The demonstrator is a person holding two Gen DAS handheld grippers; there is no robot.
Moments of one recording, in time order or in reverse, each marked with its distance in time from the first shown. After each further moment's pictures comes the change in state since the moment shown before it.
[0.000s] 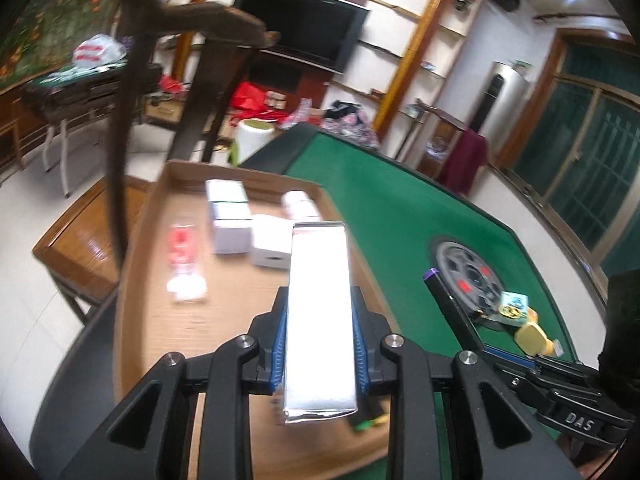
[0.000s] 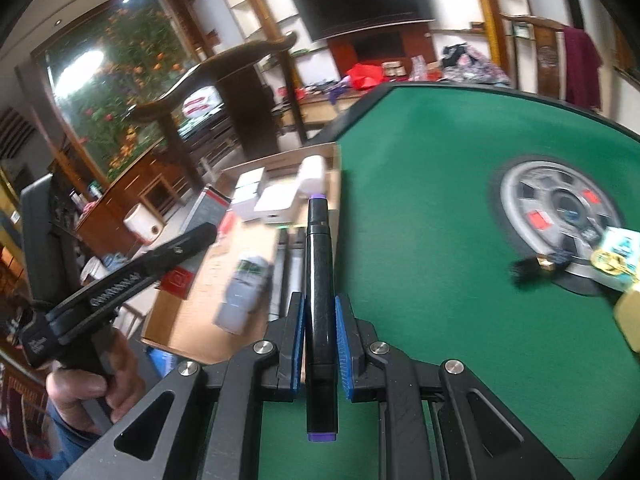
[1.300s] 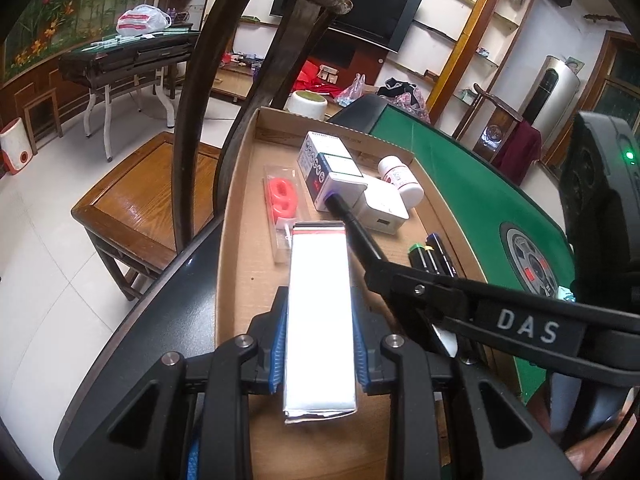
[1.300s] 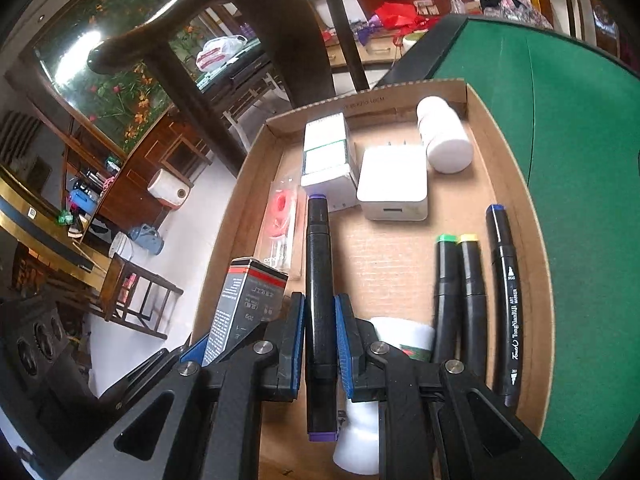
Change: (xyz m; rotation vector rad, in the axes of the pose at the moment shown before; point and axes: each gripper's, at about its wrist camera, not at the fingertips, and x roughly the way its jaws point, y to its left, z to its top) left arm 0.009 0.055 -0.016 -0.069 0.096 0.149; right arm 0.148 0.072 0.041 0.068 0.218 0.117
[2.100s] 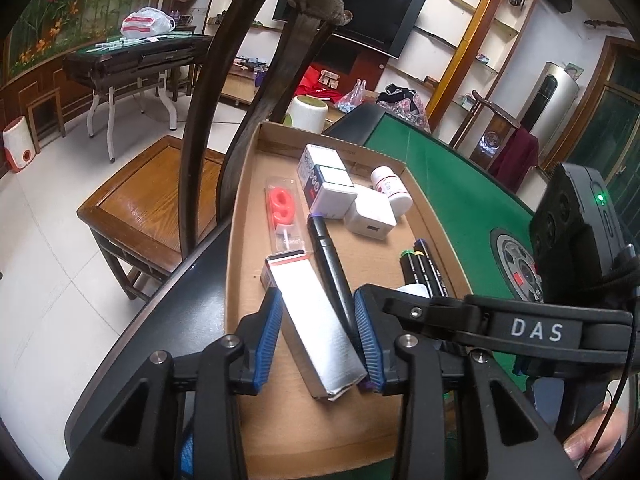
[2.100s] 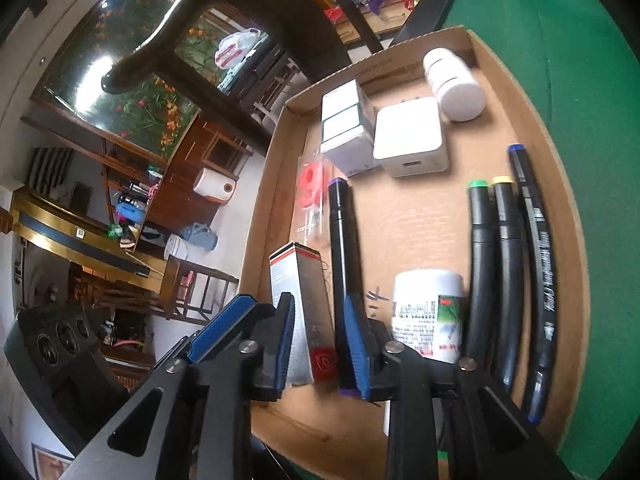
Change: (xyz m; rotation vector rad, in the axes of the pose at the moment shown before) left arm -0.023 -0.003 0.001 -0.013 -0.018 -0.003; right arm -0.009 -0.020 -0.012 0.113 0.064 0.218
